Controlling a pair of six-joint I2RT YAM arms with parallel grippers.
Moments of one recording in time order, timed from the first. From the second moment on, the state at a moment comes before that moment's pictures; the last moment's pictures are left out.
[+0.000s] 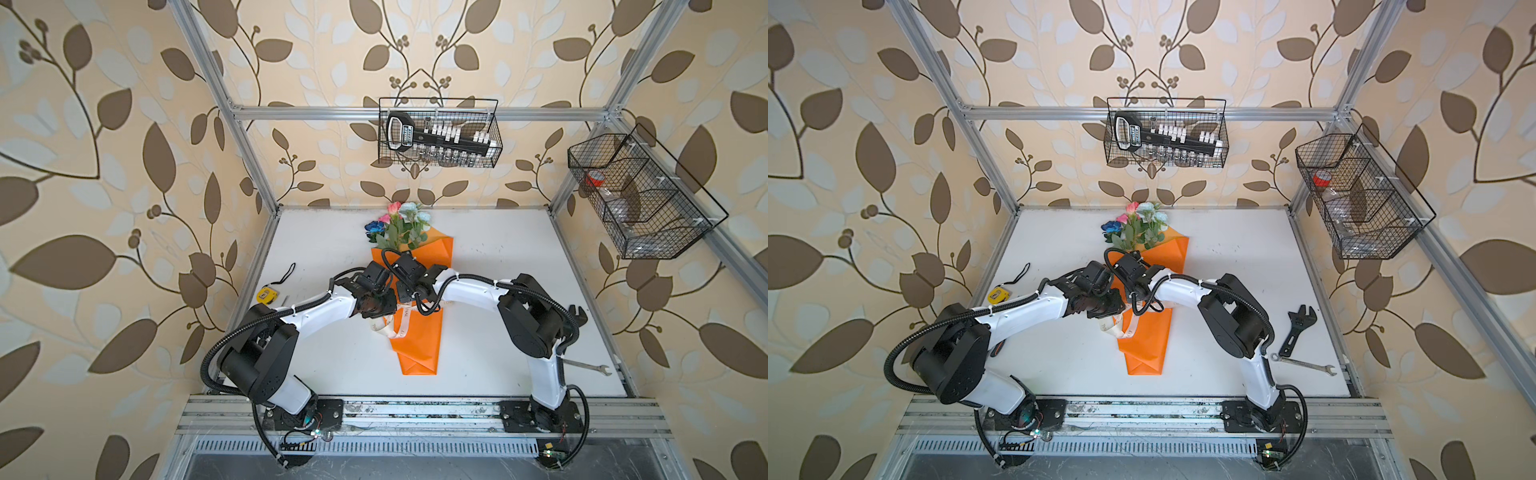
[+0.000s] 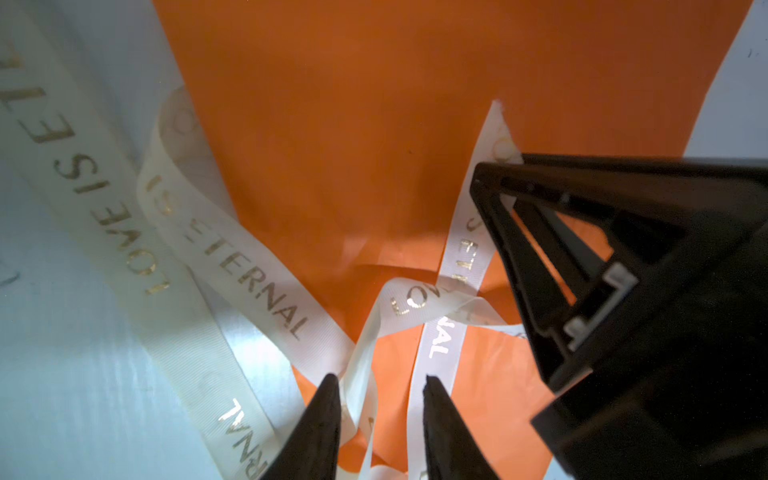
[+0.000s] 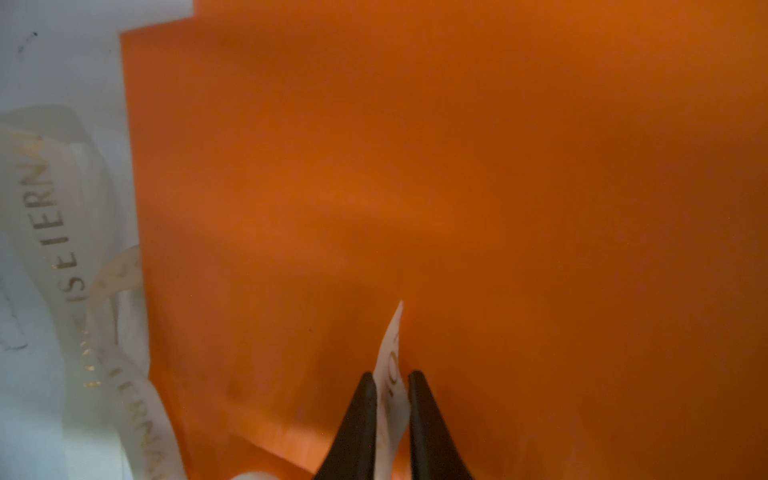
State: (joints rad) left arm -0.58 1.52 0.88 -0.42 0.15 -0.77; right arm 0.81 2.04 1.45 -0.51 0.30 0.53
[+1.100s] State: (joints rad) left arm -0.40 1.39 0.78 -0.52 0.13 -0.79; right arm 0.78 1.79 1.48 -0.37 0.31 0.41
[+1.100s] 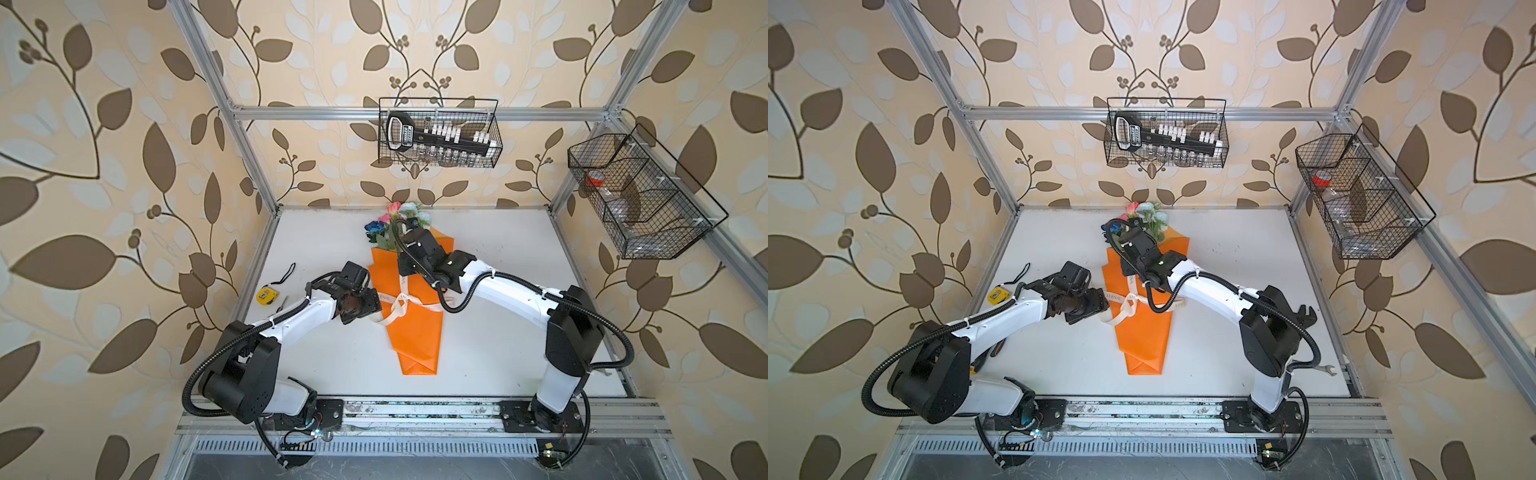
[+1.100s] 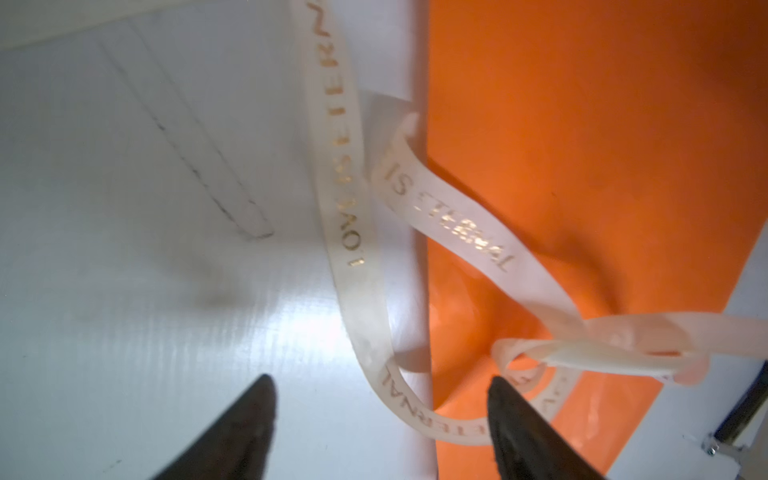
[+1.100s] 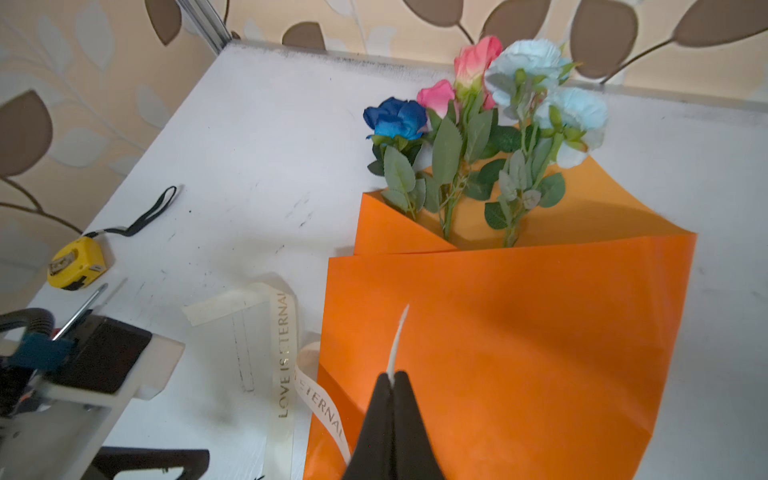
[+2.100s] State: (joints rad) left arm -0.23 1.81 1.08 -0.35 0.09 -0.83; right arm 0.75 1.56 1.23 -0.31 0.35 0.44
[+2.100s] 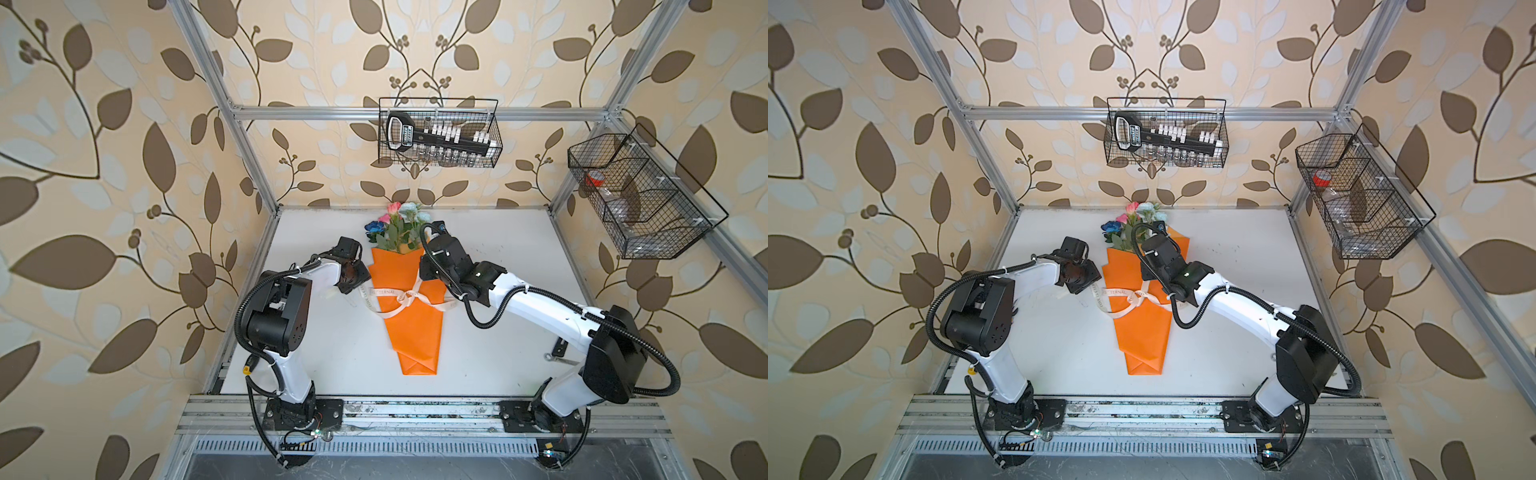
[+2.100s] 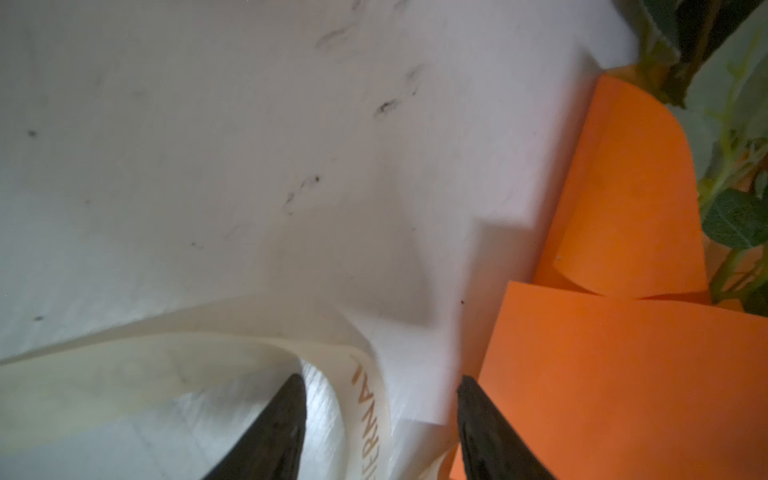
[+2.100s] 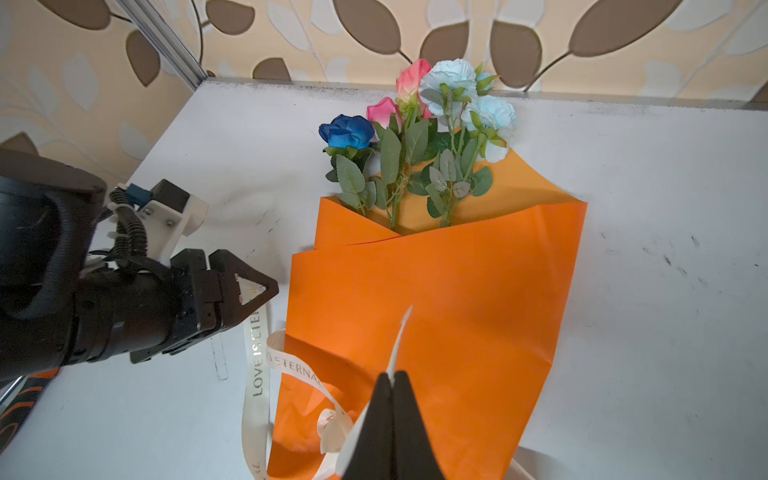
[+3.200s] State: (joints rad) left arm 0.07 1.52 0.90 -0.56 -0.09 -0.95; right arm 0.27 0.96 0.74 -0.32 0.36 0.64
